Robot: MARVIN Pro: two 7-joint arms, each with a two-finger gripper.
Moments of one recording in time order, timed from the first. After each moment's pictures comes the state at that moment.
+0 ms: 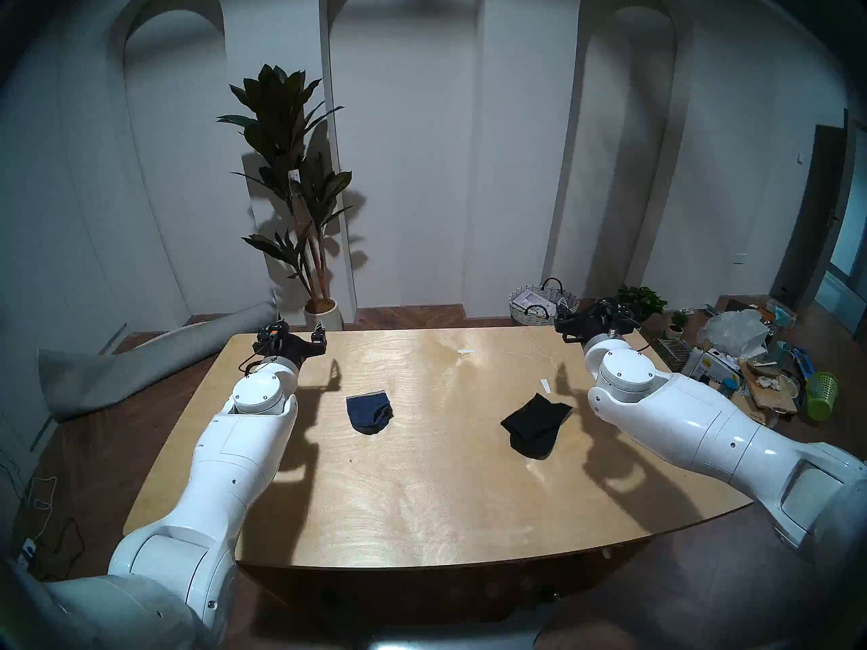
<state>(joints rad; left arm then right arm) 1.10 -1.29 -1.47 -0.90 -0.24 -0.20 -0.01 -0.87 -0.78 0.56 -1.37 0.91 -0.15 -0.66</state>
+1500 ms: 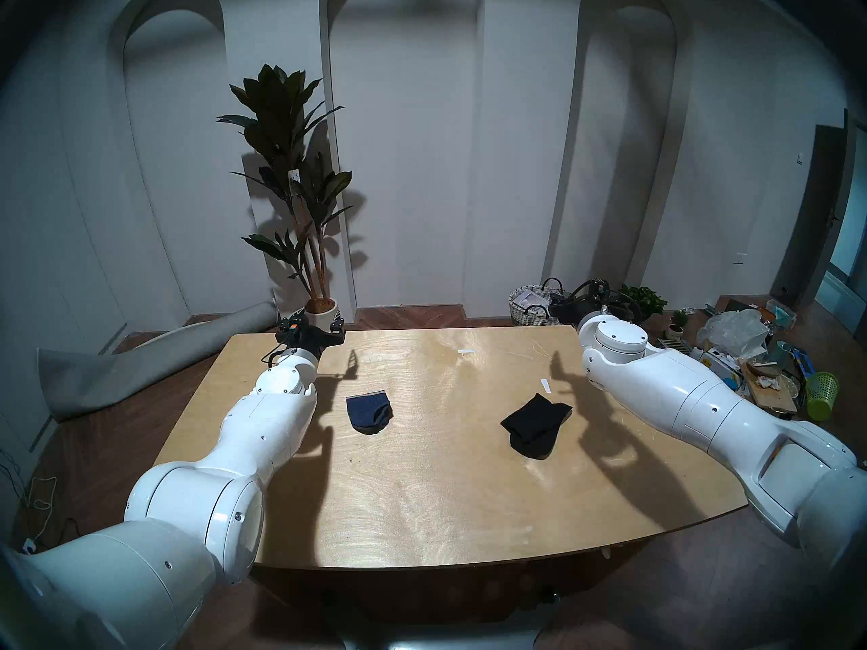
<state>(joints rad) 0.85 -1.37 -1.46 -0.48 -0.24 -0.43 -0.14 -0.77 -0.90 0.61 -1.17 1.05 -0.07 -0.44</state>
